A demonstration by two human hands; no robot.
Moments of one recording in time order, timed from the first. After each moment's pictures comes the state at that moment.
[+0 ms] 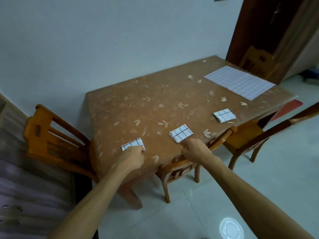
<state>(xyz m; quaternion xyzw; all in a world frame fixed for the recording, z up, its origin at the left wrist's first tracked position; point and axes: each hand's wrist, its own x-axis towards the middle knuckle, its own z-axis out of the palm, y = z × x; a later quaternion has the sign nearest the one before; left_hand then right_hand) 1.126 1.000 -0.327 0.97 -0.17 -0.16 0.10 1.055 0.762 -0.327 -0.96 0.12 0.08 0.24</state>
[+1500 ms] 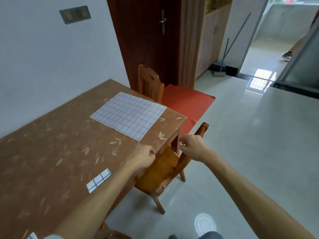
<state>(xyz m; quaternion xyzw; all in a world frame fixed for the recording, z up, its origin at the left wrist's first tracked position) 1.165 0.220 -0.317 0.88 -0.39 -0.26 0.10 1.021 0.064 -0.297 -0.91 0.32 0.01 0.28</state>
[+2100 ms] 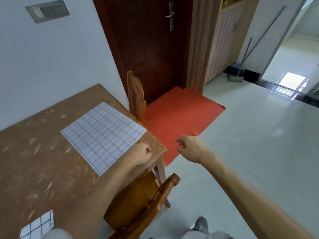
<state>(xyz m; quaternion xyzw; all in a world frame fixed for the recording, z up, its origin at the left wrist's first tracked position) 1.217 -0.085 -0.329 0.91 -0.31 -0.25 0.08 1.088 -0.258 -0.316 -0.93 0.23 0.07 0.27</state>
